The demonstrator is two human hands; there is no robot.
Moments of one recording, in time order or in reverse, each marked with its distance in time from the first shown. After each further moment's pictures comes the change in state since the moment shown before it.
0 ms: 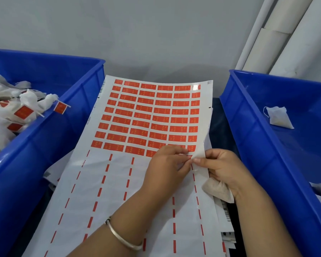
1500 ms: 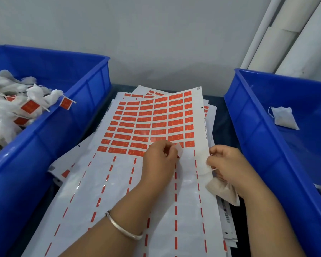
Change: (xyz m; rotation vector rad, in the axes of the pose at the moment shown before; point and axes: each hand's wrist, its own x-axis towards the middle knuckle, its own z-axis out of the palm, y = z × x) left_hand 0.013 -0.007 0.004 -0.299 0.135 -0.522; right_hand -0.008 -0.014 -0.002 -0.392 0.124 0.023
